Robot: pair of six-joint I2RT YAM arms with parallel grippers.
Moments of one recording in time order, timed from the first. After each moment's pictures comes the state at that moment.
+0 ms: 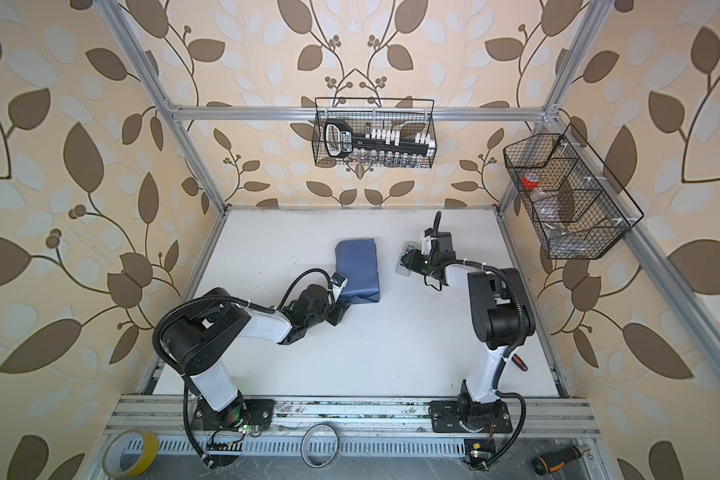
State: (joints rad) left arm -0.68 1.74 0.58 0.56 -0.03 -0.09; right arm 0.10 1.87 1.02 0.09 -0.39 0.47
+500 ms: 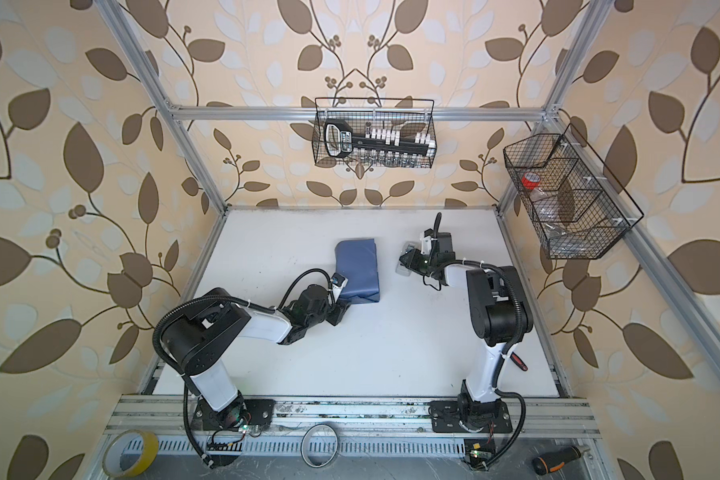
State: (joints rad) left arm -0.68 1.74 0.58 0.56 -0.03 -0.09; right arm 0.09 1.90 1.02 0.14 -0.45 0.53
